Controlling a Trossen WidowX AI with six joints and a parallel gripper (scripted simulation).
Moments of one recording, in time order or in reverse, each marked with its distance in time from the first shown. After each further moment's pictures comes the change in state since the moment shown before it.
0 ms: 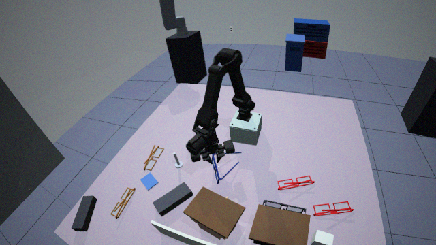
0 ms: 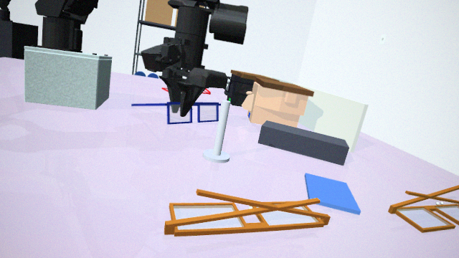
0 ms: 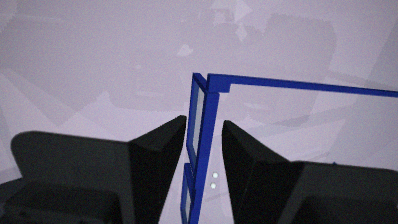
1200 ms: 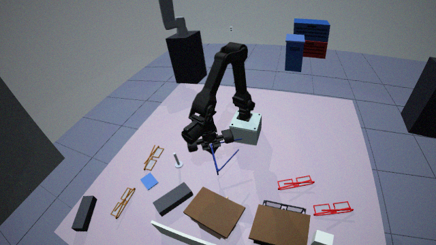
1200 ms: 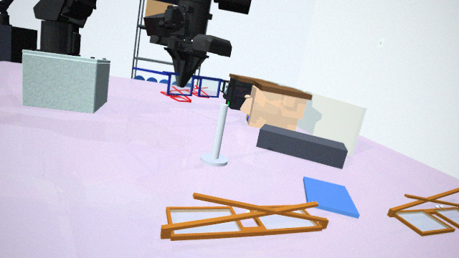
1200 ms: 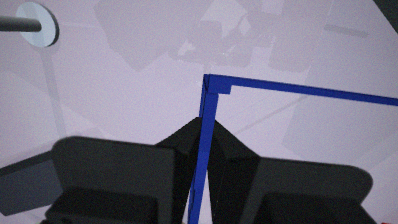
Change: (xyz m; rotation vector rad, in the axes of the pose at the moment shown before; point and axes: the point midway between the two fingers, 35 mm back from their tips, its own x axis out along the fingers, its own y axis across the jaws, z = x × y) arm -0.064 0.000 0.000 0.006 -0.009 -0.011
